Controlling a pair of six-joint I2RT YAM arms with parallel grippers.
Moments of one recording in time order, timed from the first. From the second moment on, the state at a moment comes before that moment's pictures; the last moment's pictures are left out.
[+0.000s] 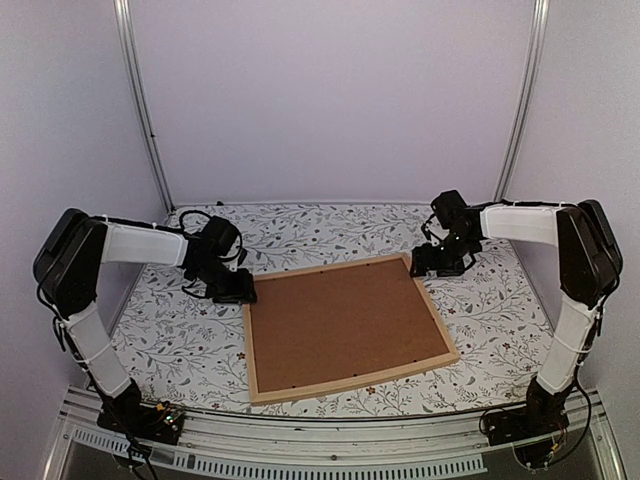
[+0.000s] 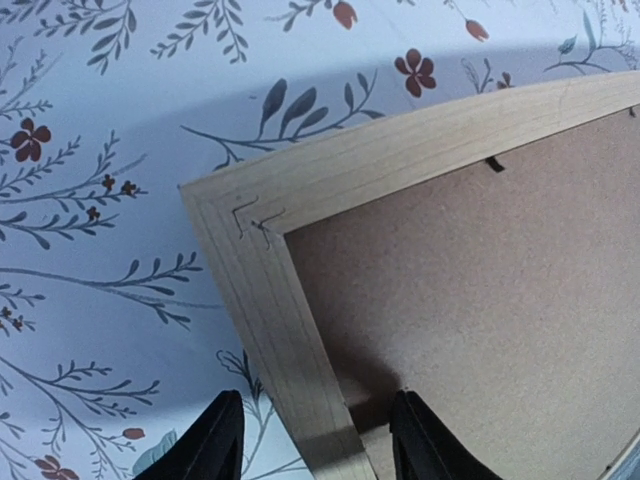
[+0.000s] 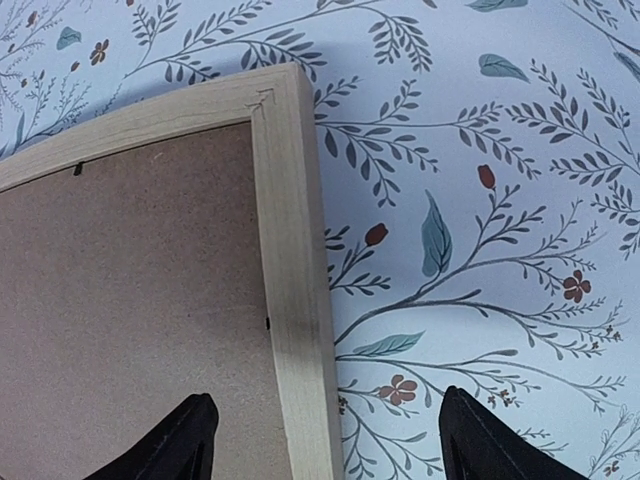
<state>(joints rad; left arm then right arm) -0.45 1.77 1.02 -0.43 0.12 -0.43 0.39 1.86 1.29 -0.59 -0.10 0.27</state>
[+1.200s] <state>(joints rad) -0.45 1.84 1.10 -0.41 0.12 -0.44 0.39 1.94 1.45 -0.71 0.15 0.26</state>
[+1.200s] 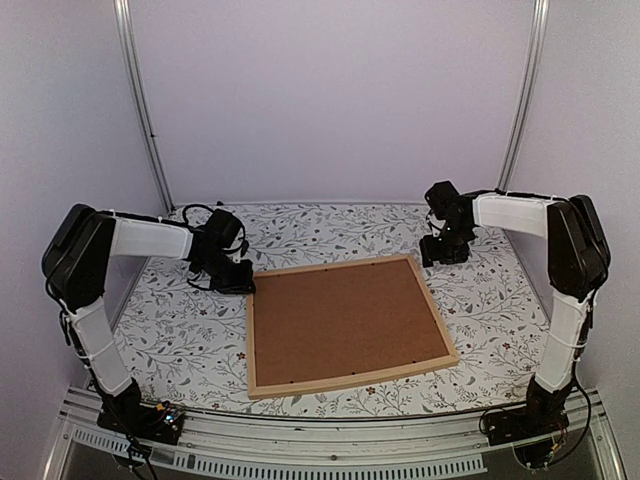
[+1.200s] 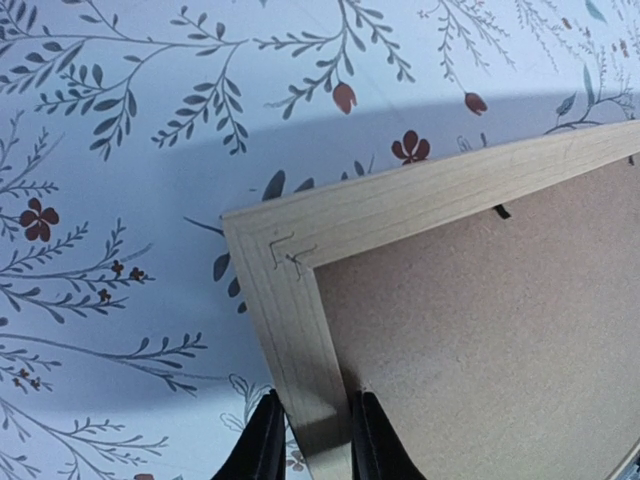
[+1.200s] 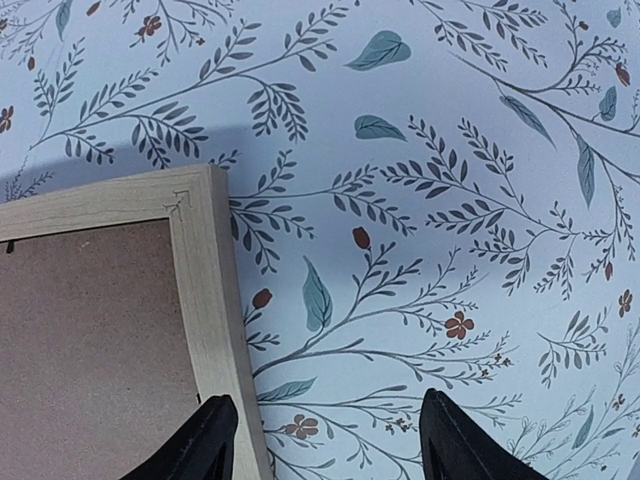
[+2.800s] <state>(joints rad) -0.44 1.84 1.10 -0.41 0.12 -0.45 0.53 2.07 1.54 -0.81 0.29 0.29</state>
